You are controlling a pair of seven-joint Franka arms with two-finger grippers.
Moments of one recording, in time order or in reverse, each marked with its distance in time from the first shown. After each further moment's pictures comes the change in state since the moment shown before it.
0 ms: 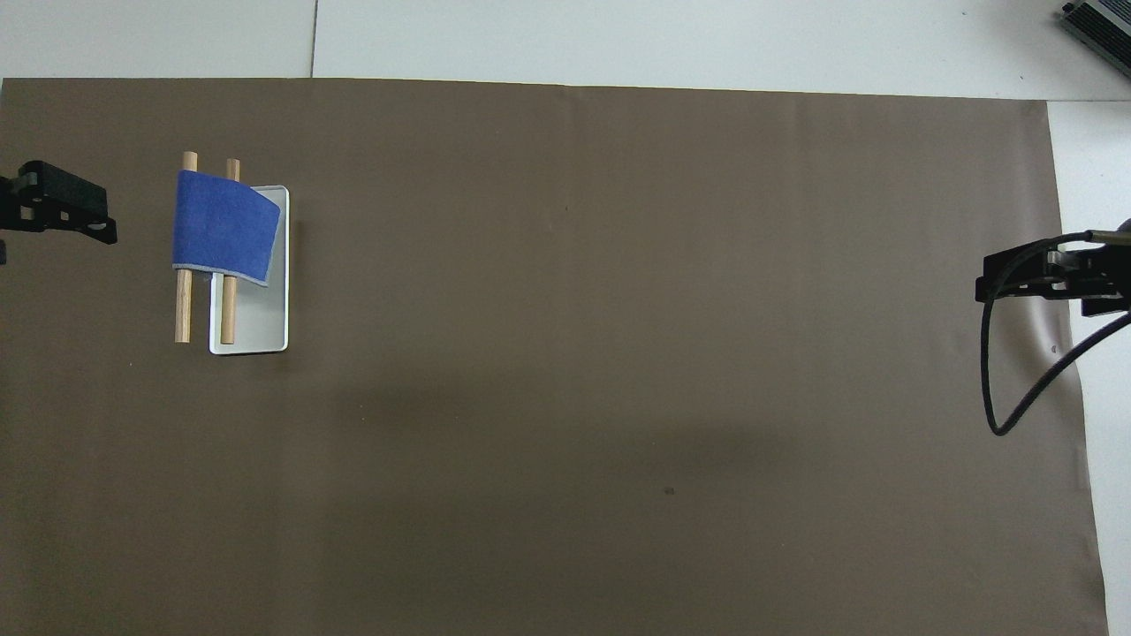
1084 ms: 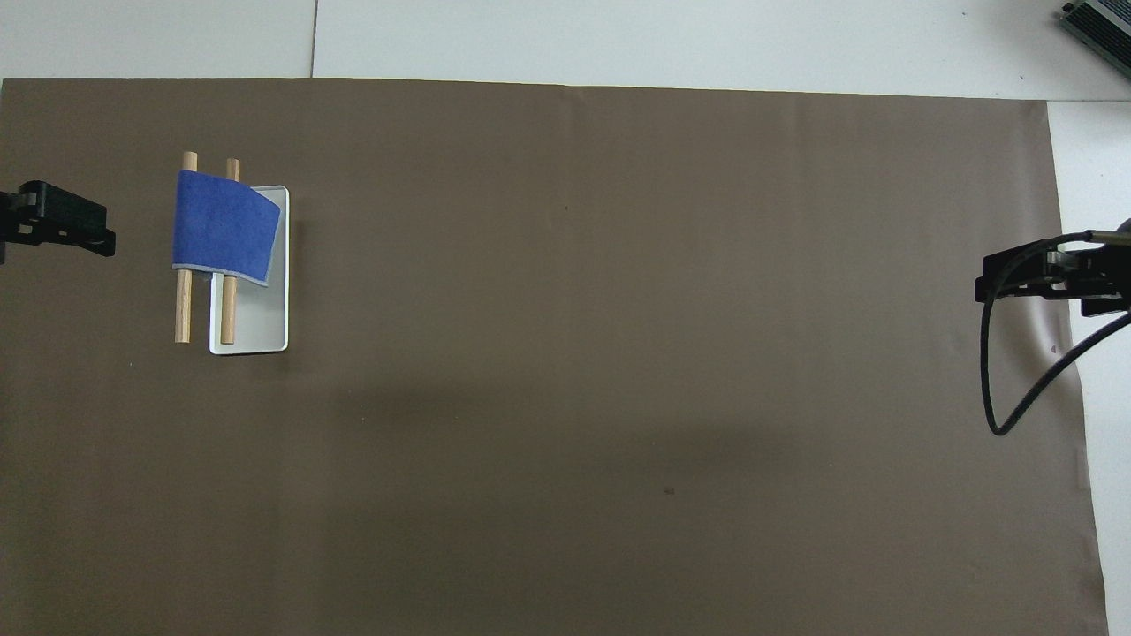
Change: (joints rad) left arm 0.000 -0.033 0.006 -0.048 0.000 0.023 0.119; right arm 0.000 0.000 0.000 0.000 0.000 0.000 0.000
